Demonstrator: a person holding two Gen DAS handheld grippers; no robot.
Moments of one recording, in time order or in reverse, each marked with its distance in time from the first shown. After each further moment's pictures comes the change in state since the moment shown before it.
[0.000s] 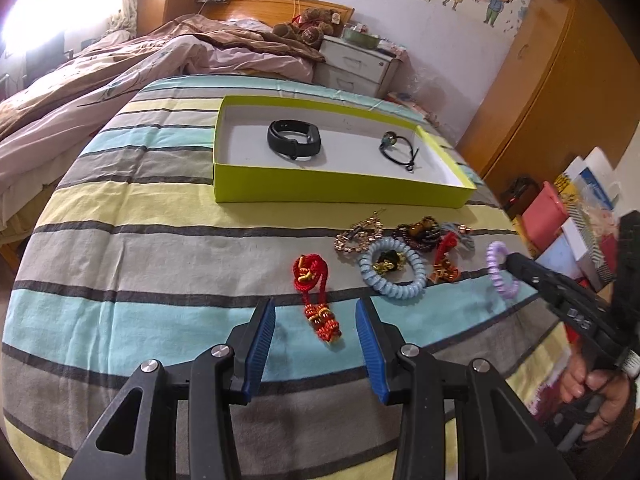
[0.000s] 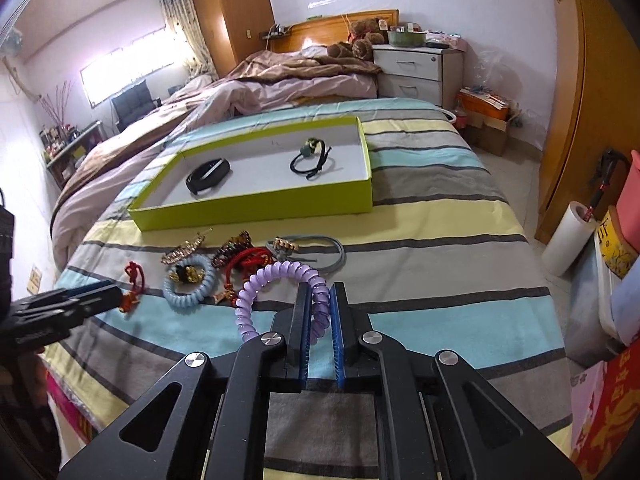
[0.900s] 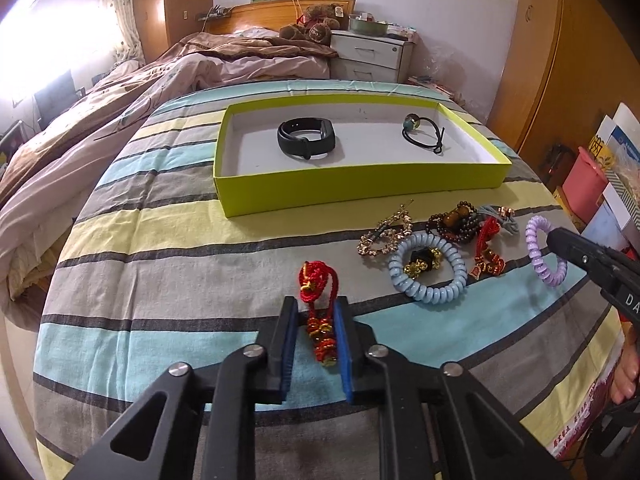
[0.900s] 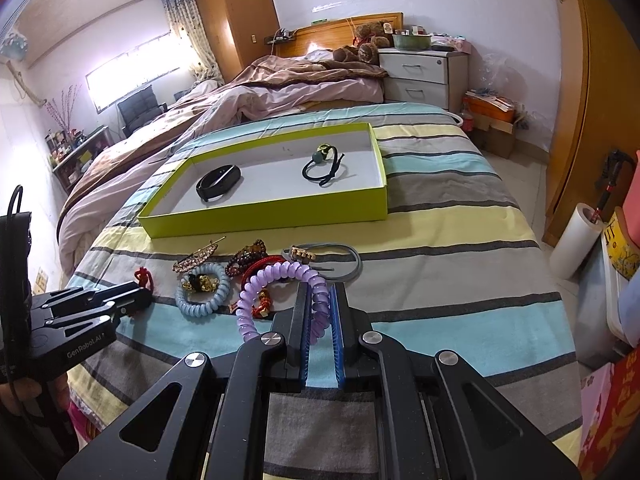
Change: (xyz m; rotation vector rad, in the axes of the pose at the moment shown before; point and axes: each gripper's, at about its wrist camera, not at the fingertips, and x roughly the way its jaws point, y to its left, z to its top) left arm 0.016 -0.016 0.003 0.103 0.002 0.168; right arm 0.005 0.006 0.002 -0.002 -0.011 0.020
